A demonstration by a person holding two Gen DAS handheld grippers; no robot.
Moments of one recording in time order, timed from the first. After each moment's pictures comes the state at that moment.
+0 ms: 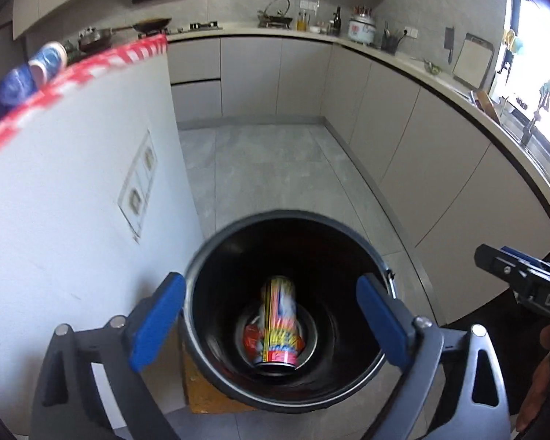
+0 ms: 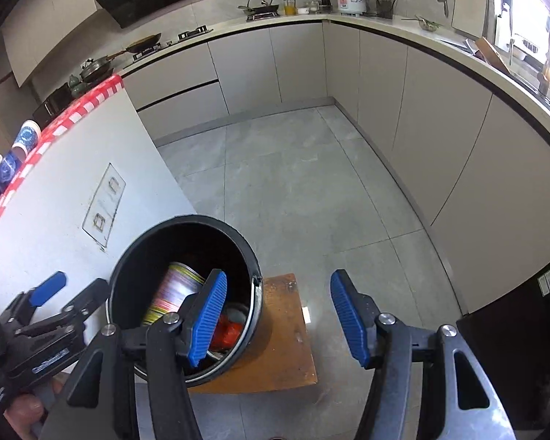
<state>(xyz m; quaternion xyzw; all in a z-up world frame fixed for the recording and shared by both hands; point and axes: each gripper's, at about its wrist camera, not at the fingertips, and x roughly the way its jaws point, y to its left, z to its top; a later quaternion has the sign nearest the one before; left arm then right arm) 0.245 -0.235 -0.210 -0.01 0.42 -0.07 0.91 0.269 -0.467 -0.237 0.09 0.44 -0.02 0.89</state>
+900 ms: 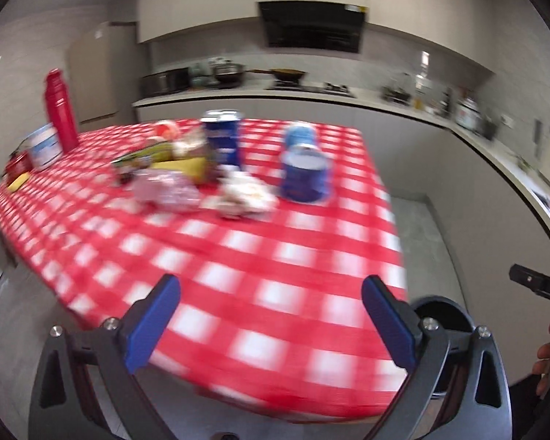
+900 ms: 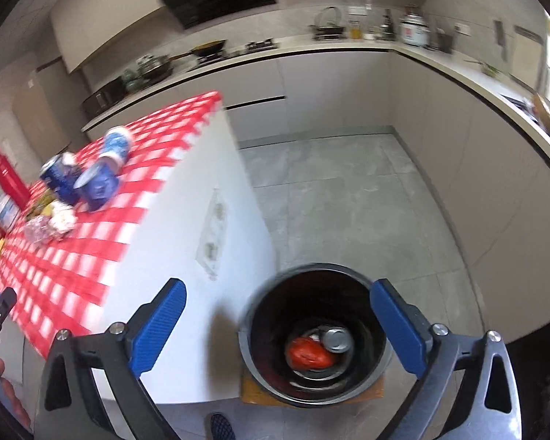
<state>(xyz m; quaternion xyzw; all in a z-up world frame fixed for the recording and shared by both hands) 0.169 0.025 -0.082 -0.06 0.32 0.14 0.93 0.299 -0.280 -0.125 0.05 0.42 0.08 0.90</state>
